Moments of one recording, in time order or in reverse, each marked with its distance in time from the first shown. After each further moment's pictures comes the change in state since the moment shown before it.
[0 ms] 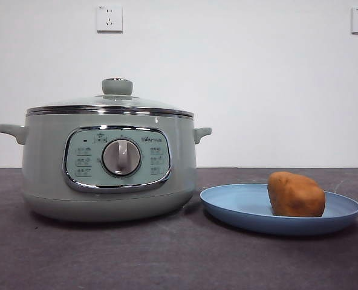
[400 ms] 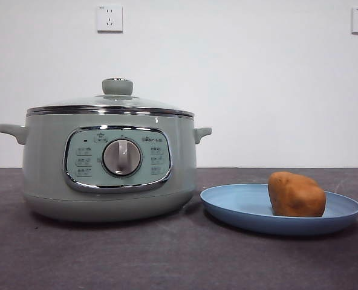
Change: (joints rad) left arm 0.000 0.000 0.000 0.000 0.000 0.000; right arm 0.000 -0.107 -0.013 -0.067 0.027 0.006
